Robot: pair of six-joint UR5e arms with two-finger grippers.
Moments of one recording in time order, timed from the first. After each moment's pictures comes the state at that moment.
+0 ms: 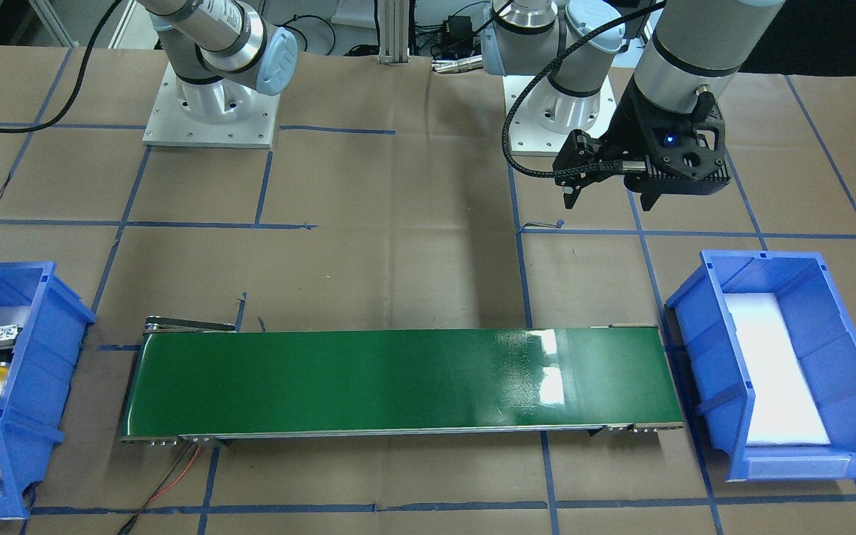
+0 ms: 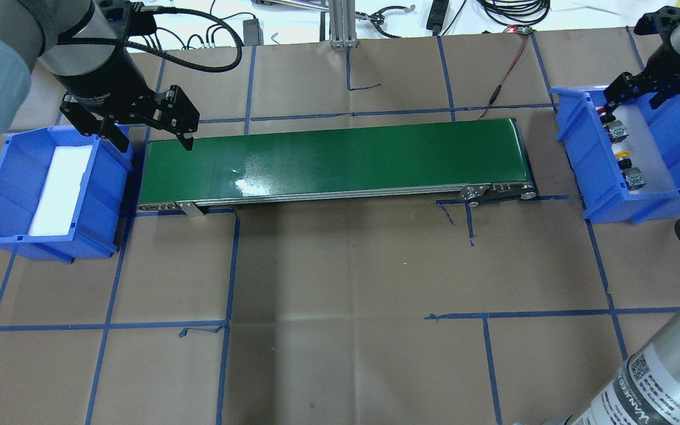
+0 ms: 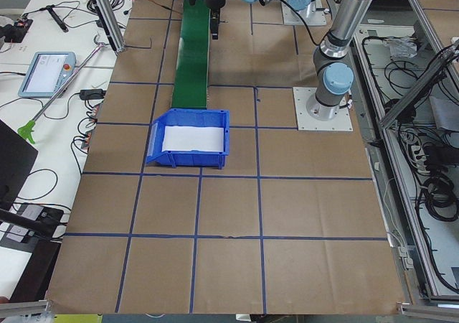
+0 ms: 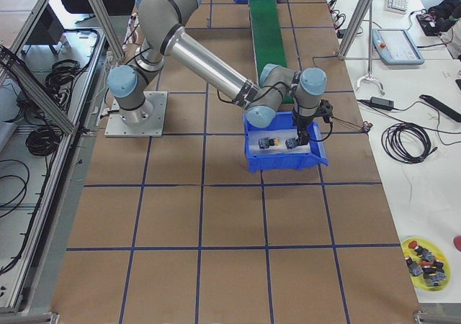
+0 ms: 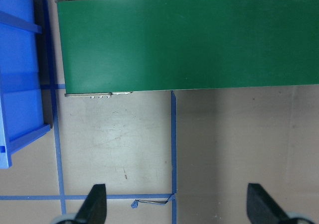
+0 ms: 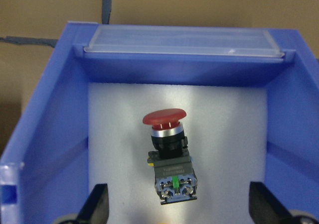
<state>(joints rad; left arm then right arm) -1.54 -1.58 -1.57 -1.56 1.58 0.04 1.11 -1.05 1.42 -2.04 -1.53 -0.54</state>
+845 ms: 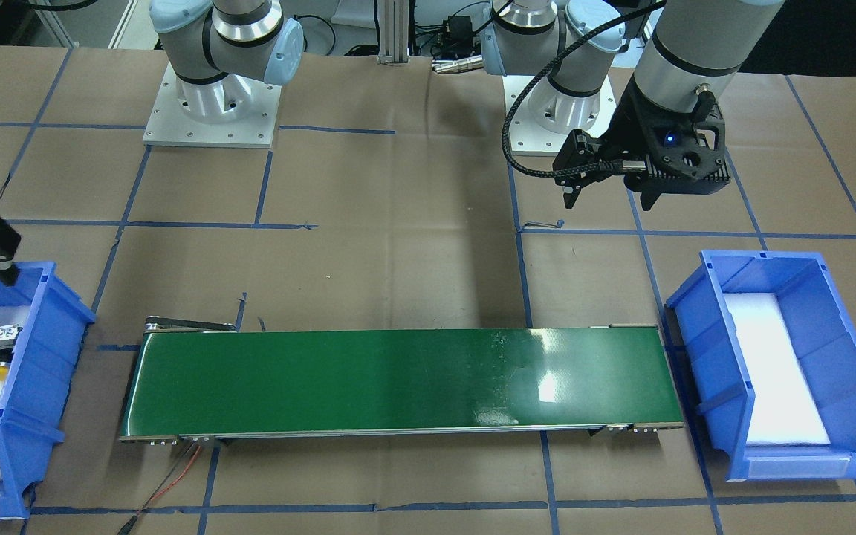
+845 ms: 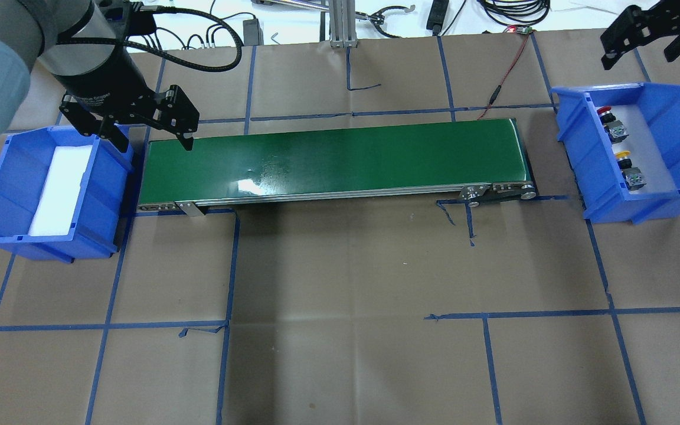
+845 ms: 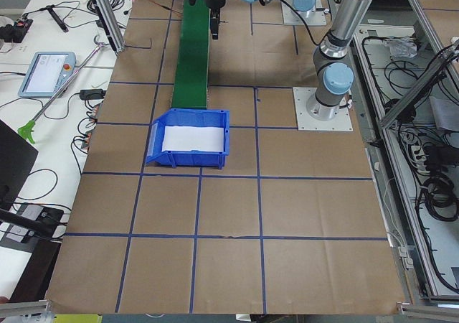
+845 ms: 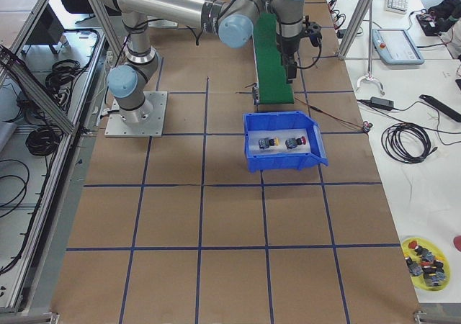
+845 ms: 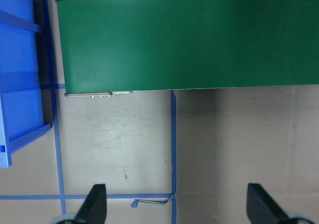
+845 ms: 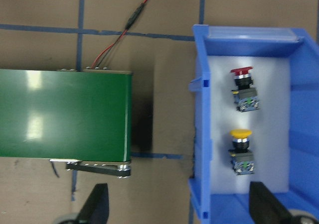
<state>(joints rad) -1.54 -1.58 -1.57 -1.56 1.58 0.04 1.31 -1.42 1.43 -1.68 -1.54 -0.30</state>
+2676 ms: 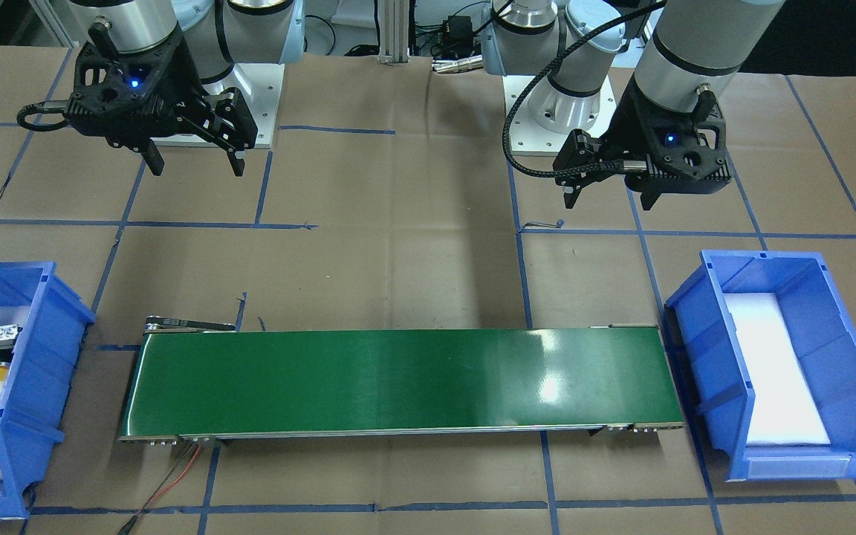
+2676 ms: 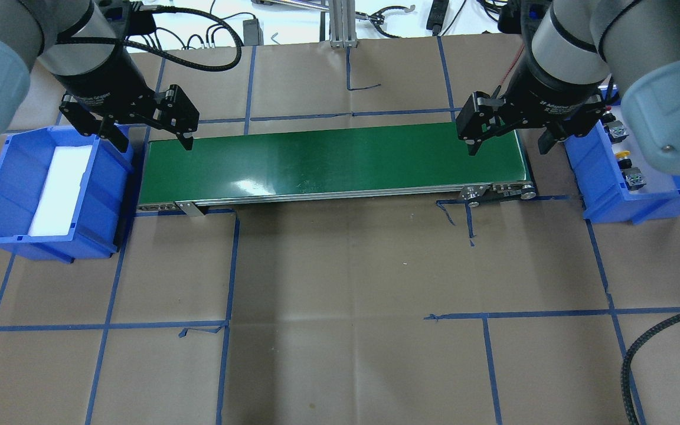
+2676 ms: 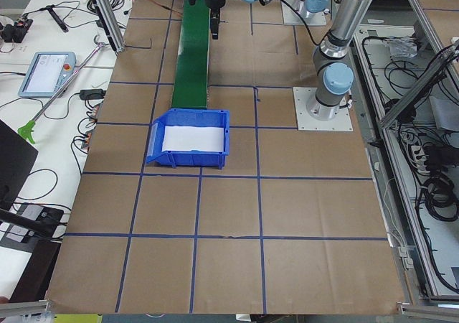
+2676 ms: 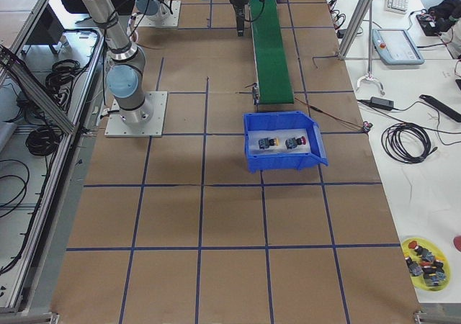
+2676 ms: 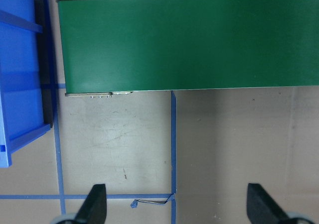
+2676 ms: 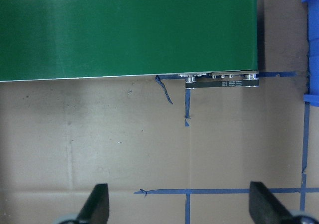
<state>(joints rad) -1.54 -1.58 -1.57 -1.56 1.58 0.04 1.62 -1.66 1.66 -1.65 -1.55 0.06</state>
